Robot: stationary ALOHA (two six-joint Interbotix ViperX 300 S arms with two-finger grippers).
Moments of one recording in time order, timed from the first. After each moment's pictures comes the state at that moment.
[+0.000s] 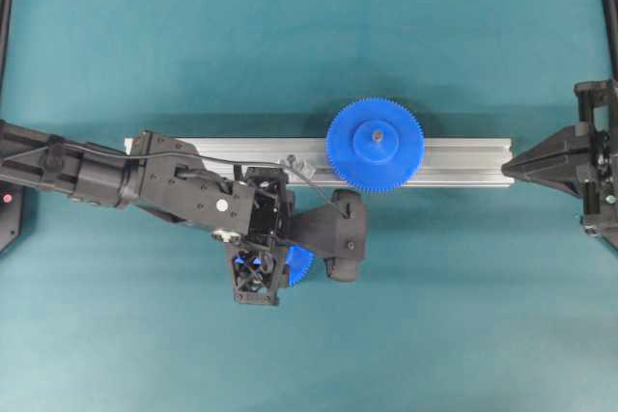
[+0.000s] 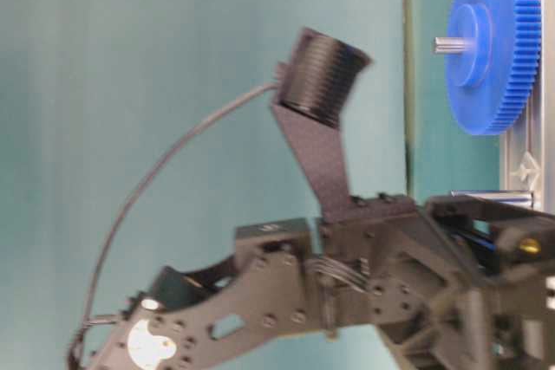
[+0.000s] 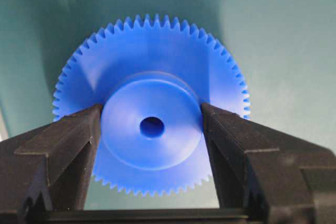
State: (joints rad) left arm -0.13 0.29 0.23 0.02 0.82 -0.05; right arm -0.03 -0.99 1.28 0.02 0.20 0.12
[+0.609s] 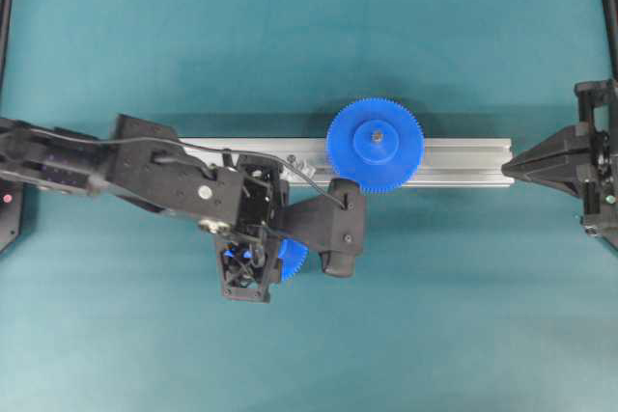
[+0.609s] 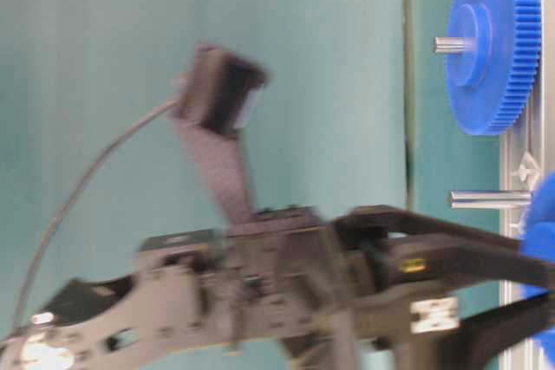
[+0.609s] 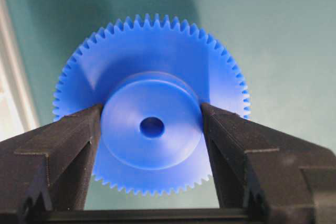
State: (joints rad) left arm -0.13 0.19 0.20 0.02 0.94 -0.03; right arm -0.03 -1.00 1.28 0.02 0.20 0.12
